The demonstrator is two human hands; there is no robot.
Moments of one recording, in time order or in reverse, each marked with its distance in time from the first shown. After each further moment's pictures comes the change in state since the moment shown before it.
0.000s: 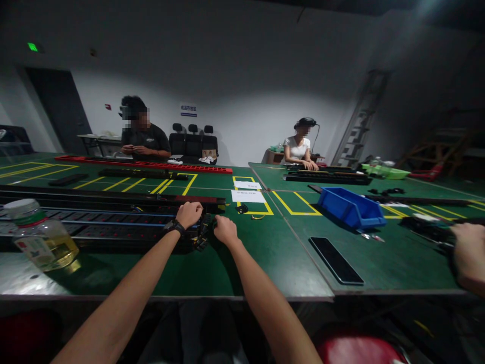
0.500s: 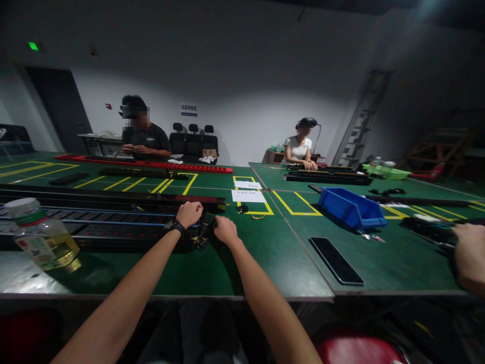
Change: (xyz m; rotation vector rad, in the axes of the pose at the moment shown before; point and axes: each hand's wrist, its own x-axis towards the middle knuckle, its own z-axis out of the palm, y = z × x) left_hand -0.002 0.001 -0.002 0.003 -0.003 0.002; right_hand 0.001 0.002 0.003 -0.061 -0.018 -0.059
